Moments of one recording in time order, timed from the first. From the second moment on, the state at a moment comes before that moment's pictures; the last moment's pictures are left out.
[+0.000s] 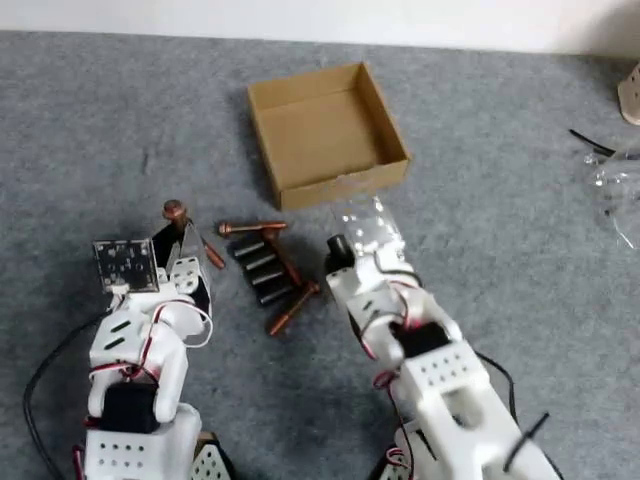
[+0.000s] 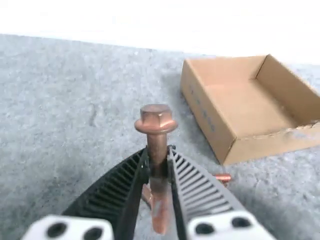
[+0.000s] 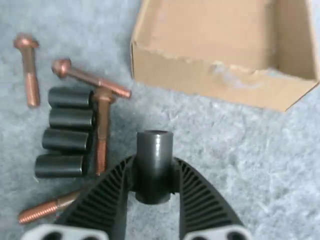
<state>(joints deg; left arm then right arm) -3.1 -99.6 86.7 38.8 11.2 -27.6 -51.3 74.8 18.2 9.5</state>
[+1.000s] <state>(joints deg) 5.0 -103.6 94.5 17.5 15.5 -38.6 -103.5 95.9 18.2 9.5</state>
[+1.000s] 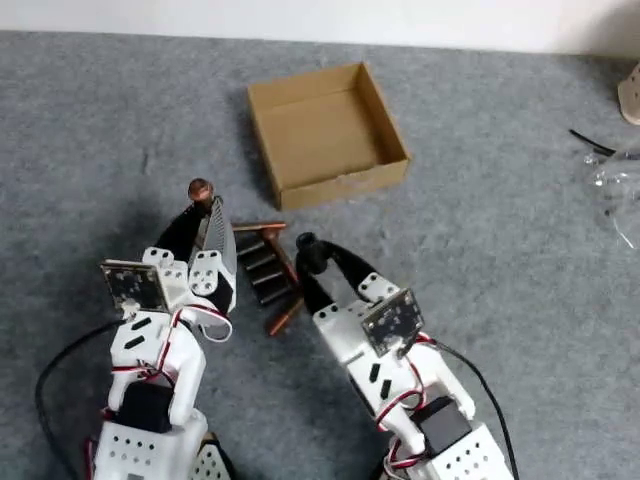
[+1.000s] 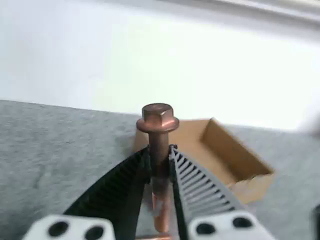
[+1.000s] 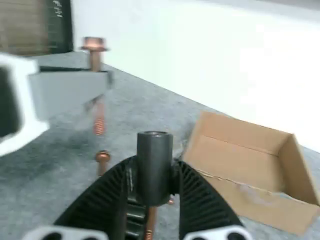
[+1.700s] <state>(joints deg) 19.6 -103.7 81.1 25.0 25.0 -42.4 -103.5 95.9 18.2 9.5</state>
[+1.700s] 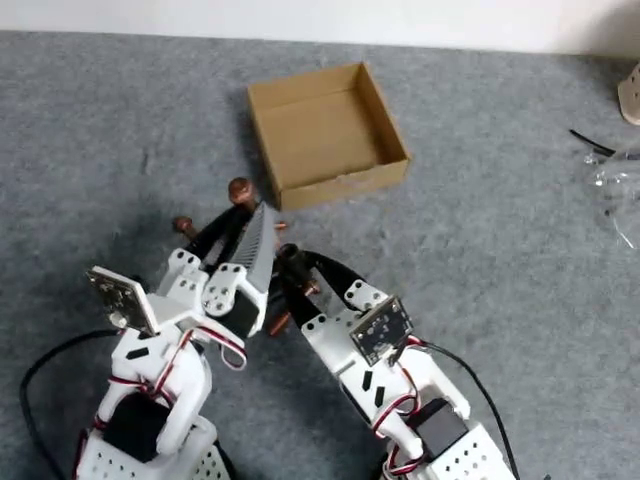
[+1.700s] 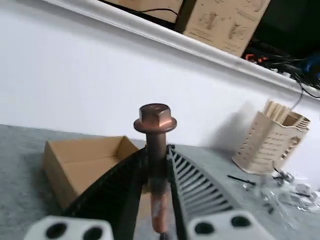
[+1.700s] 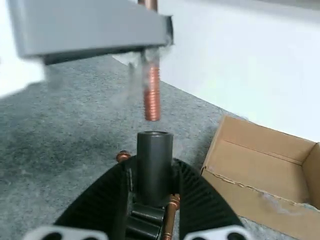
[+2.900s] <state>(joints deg) 29.1 -104.6 87.3 34.1 26.3 -41.1 -103.2 95.9 18.3 14.7</state>
